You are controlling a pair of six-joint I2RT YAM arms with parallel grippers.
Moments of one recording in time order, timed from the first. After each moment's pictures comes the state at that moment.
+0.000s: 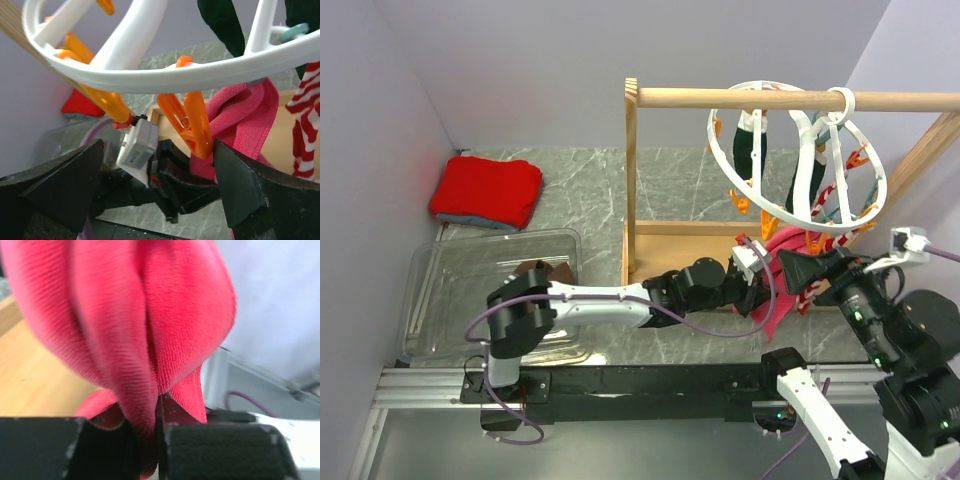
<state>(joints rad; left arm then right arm) -1.31 1.91 1.38 0.48 -0.03 -0.33 0.24 0.53 1.41 -1.03 0.01 0.47</state>
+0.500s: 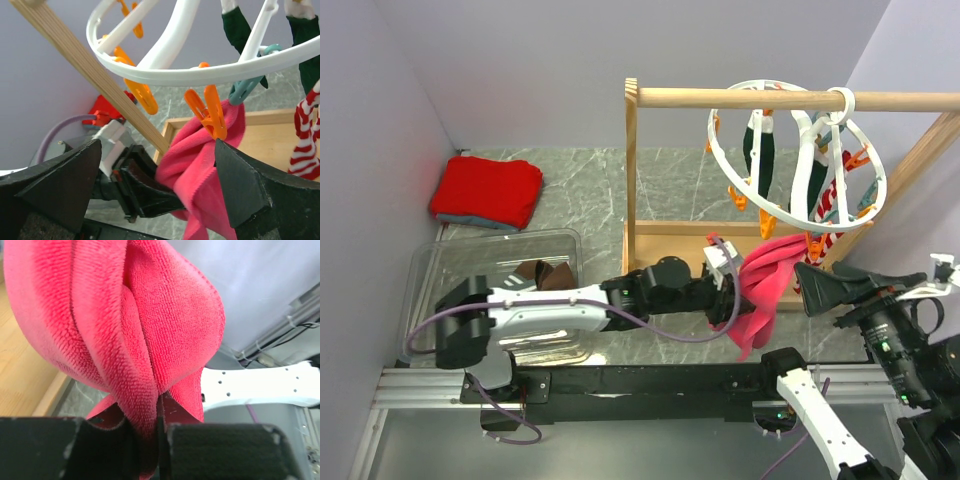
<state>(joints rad) -1.32 1.63 1.21 0.34 0.12 -0.42 0.24 0.48 1.55 -1.07 -0.01 0.48</state>
